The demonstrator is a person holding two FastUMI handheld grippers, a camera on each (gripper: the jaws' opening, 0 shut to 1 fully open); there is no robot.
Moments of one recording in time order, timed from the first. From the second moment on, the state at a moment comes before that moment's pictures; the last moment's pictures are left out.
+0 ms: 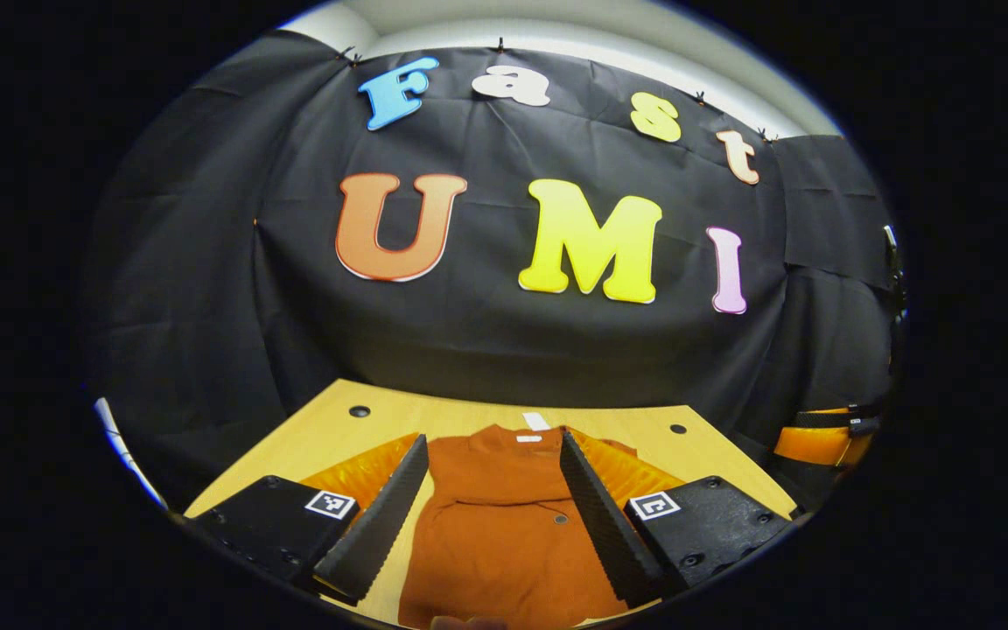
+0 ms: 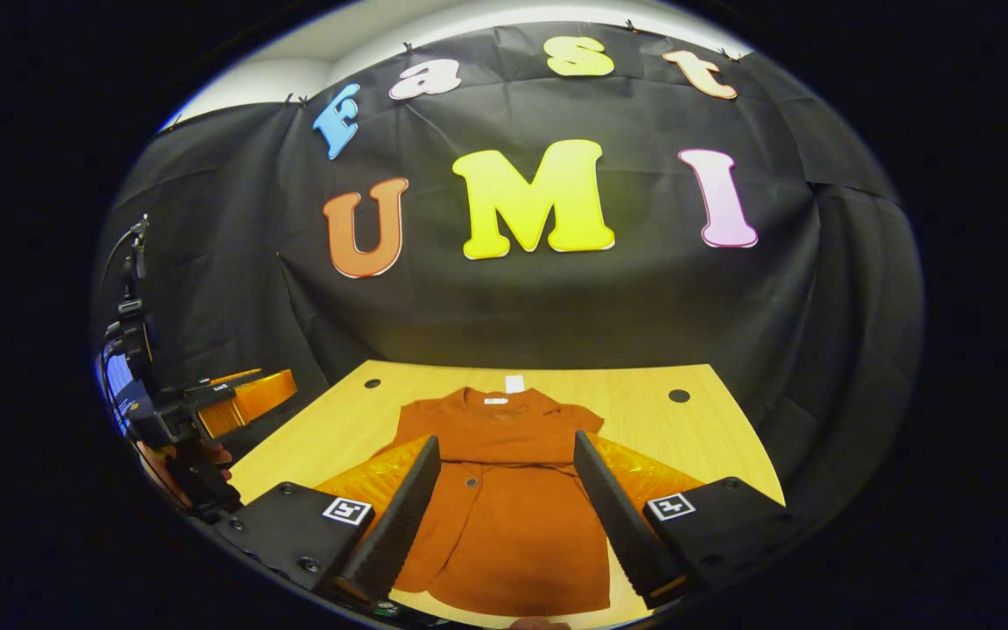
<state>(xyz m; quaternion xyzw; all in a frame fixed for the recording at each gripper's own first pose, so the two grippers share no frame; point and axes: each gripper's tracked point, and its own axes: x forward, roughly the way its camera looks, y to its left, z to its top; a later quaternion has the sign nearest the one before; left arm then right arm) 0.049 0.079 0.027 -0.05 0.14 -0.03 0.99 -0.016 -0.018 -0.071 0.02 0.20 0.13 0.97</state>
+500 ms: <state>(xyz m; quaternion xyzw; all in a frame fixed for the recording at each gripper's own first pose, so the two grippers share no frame) -0.076 0.126 -0.175 -0.21 0.42 -0.11 0.88 -0.102 -0.137 -0.214 0.05 0.38 0.08 0.92</state>
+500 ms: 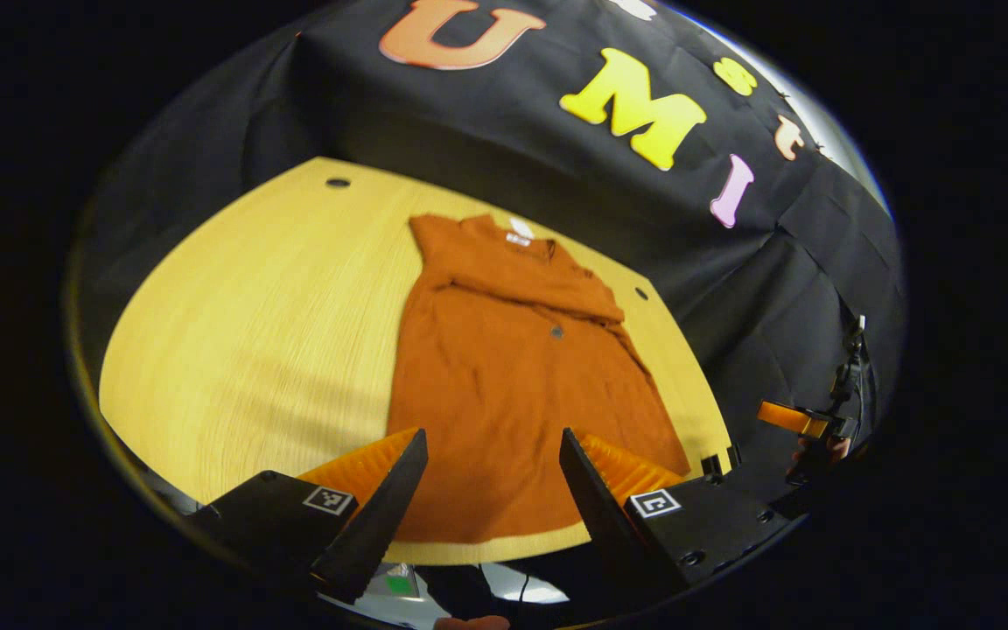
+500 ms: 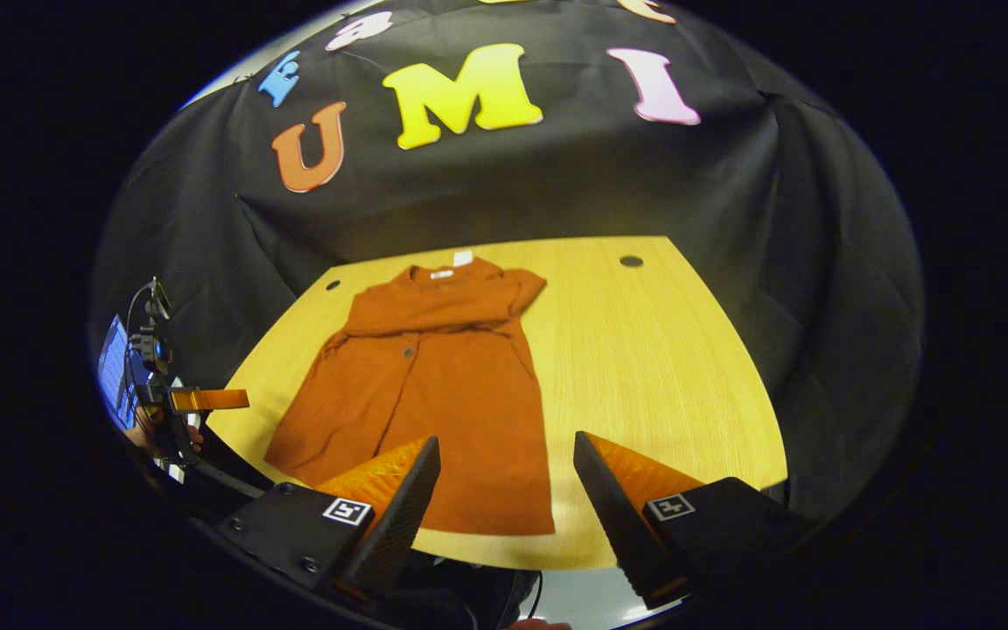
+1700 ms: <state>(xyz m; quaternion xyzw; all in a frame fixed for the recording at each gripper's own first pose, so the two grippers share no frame) -0.106 0.098 -0.248 -0.32 0.50 -0.08 0.80 -0.103 -0.130 -0.371 -0.03 0.50 0.02 0.86</state>
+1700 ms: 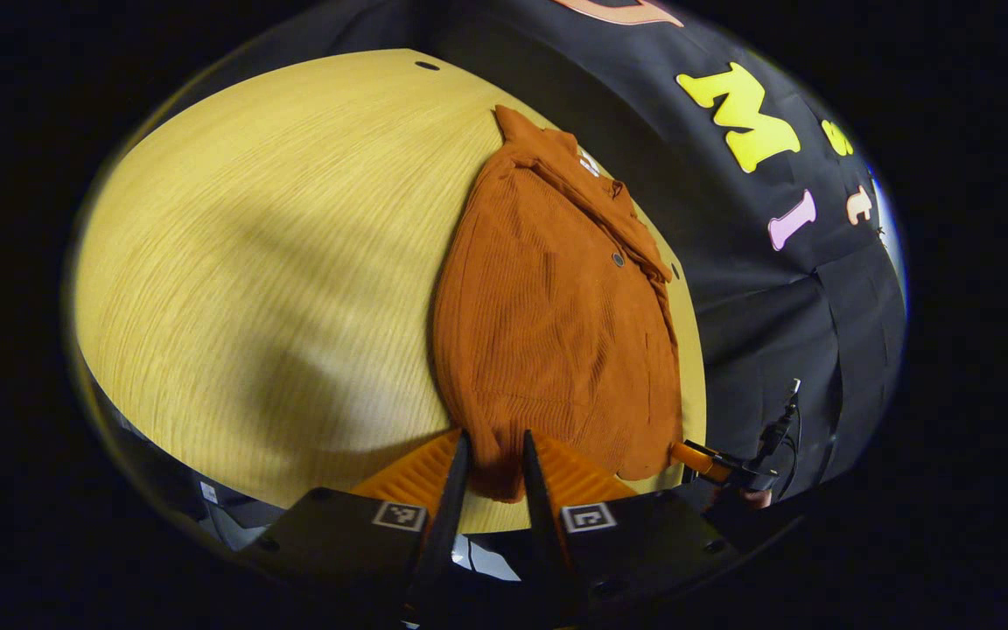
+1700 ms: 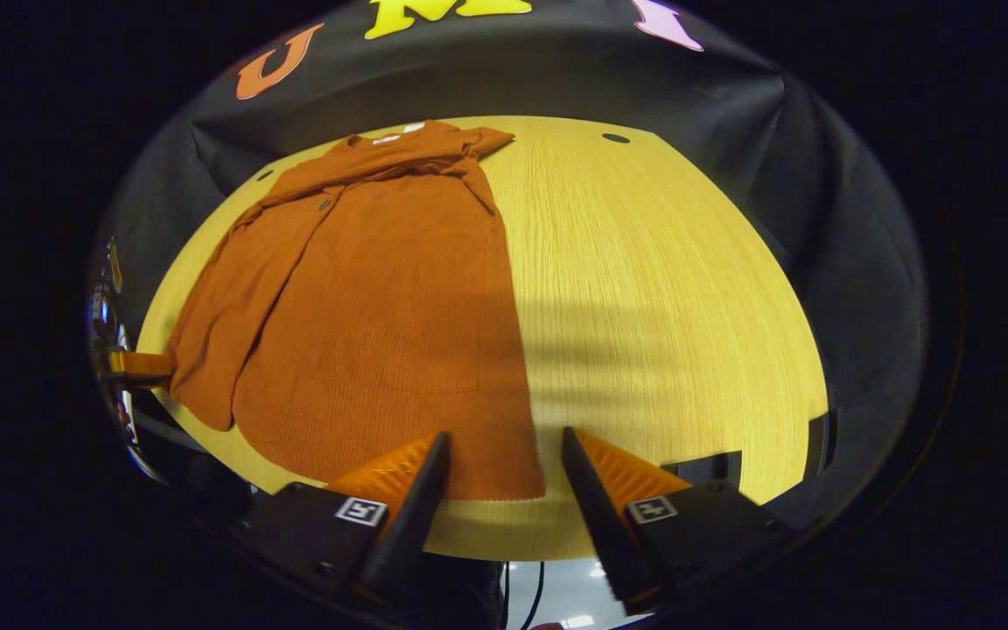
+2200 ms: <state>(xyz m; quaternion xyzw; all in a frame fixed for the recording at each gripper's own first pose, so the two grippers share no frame) -0.135 0.103 -0.238 -0.28 0.52 -0.08 0.80 -0.113 -0.103 -0.343 0.08 0.52 0.04 0.85</state>
